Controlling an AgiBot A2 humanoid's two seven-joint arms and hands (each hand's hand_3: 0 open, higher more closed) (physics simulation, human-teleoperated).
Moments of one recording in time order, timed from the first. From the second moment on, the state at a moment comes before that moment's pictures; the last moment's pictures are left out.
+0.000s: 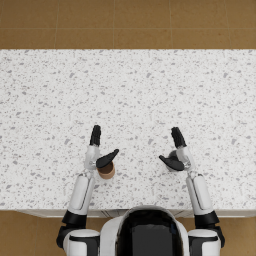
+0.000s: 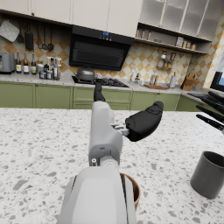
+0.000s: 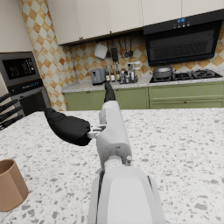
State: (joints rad) left arm 0.19 1.21 0.20 -1.80 1.00 0.10 0.10; right arm 0.19 -1.21 0.20 1.80 1.00 0.10 -0.10
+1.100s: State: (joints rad) left arm -0.01 1.16 0.14 -1.90 1.31 0.00 0.00; right arm 0.06 -1.19 0.14 1.88 1.28 0.00 0.00
